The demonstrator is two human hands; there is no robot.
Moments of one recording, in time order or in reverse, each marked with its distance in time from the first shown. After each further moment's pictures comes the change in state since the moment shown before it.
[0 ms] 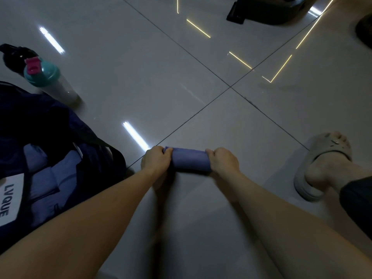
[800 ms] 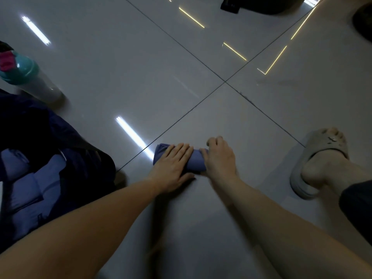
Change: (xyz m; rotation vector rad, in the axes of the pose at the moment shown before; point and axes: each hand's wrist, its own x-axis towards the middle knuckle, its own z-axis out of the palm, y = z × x) left_hand -0.007 0.003 0.046 0.514 -0.111 0.862; right_hand 0.001 0.004 0.009 -0.192 0.339 -0.270
